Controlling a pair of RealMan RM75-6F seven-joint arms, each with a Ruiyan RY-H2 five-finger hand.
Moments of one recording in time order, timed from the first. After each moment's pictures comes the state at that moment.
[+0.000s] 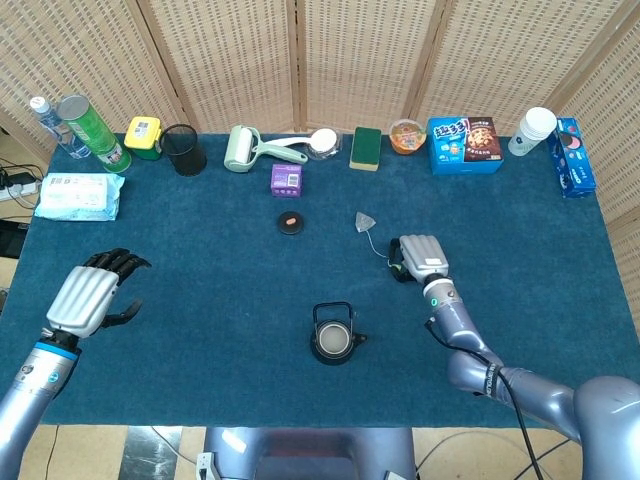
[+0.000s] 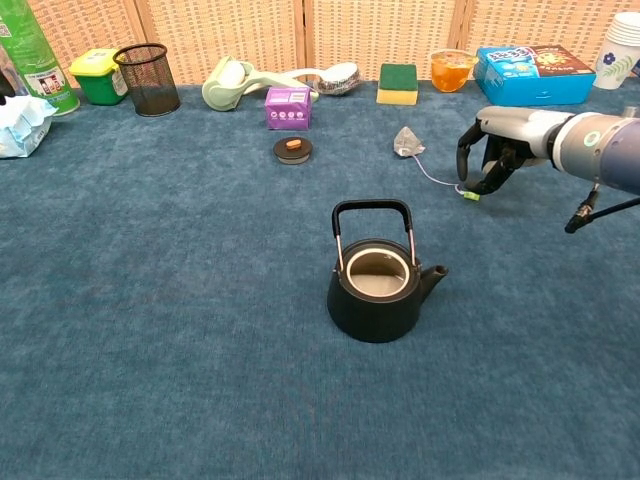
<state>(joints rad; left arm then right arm) -0.39 -1.07 -0.10 -1.78 1.40 1.19 0.13 0.85 -1.64 0.24 -1.14 -0.81 0.75 -0.29</state>
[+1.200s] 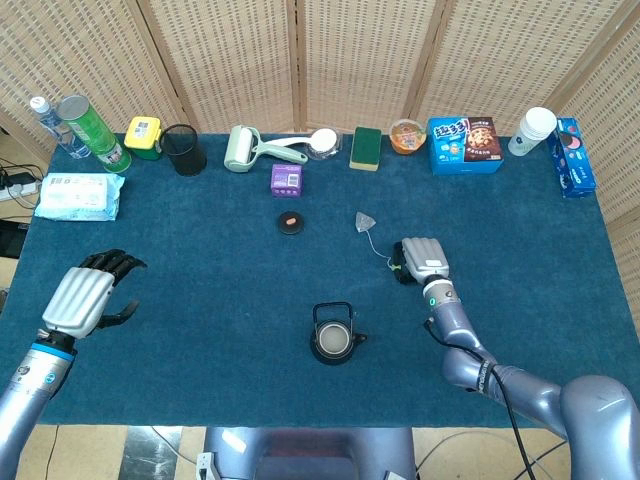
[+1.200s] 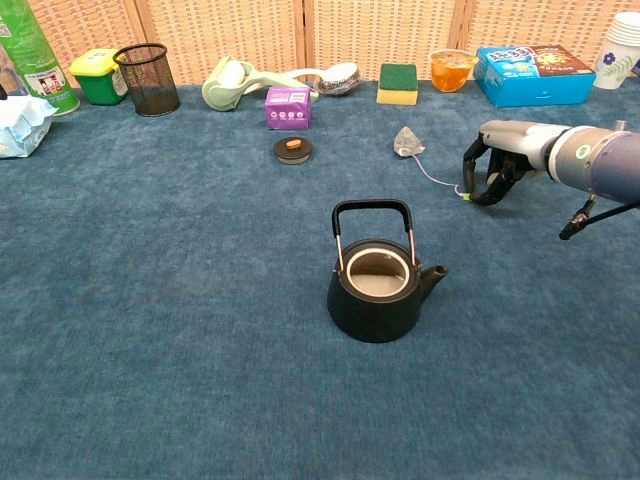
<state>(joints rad) -0.39 -1.07 -0.09 -1.76 1.40 1.20 0.12 0.87 -1.68 0.23 -1.06 -0.74 0.73 -0.35</state>
